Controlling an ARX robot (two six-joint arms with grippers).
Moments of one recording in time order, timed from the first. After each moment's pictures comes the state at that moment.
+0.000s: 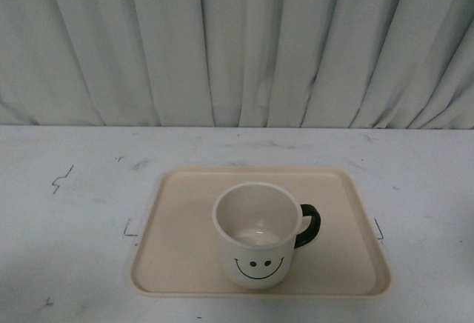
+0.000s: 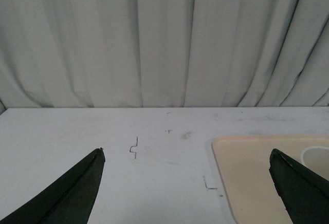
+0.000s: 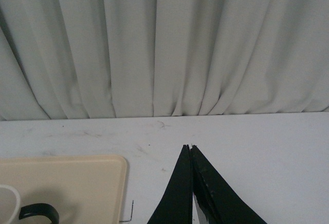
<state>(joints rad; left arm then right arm) 0.00 0.01 0.01 0.00 0.00 0.00 0.12 0.99 0.15 0.81 0.13 -0.02</state>
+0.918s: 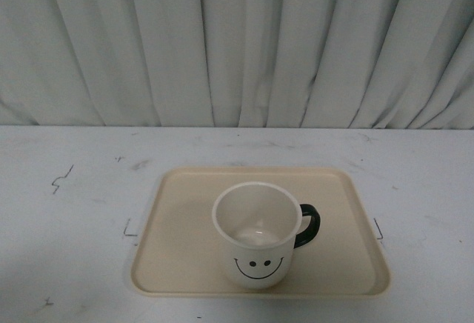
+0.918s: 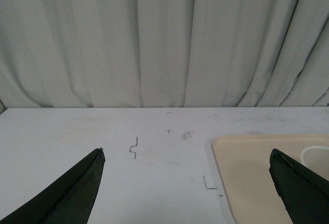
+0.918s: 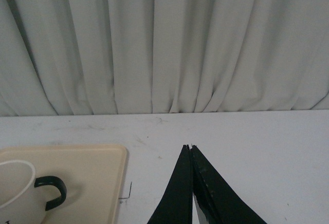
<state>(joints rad) 0.00 0.01 0.01 0.00 0.00 0.00 0.00 0.39 0.01 0.40 0.00 -0.01</state>
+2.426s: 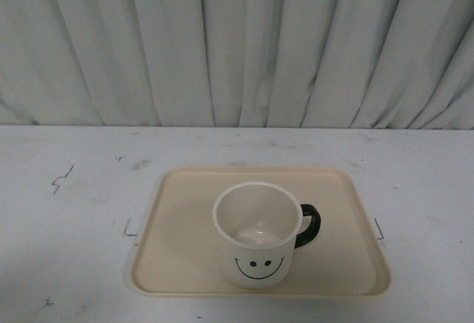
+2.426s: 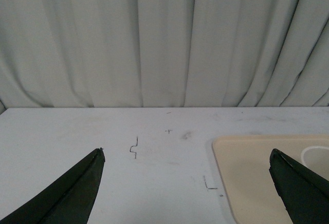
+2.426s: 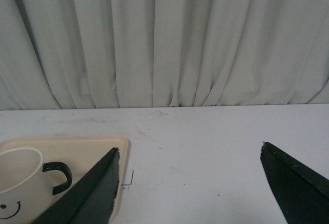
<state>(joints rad) 0.00 0.01 0.01 0.00 0.00 0.00 0.00 0.00 0.01 0.00 0.00 -0.01</state>
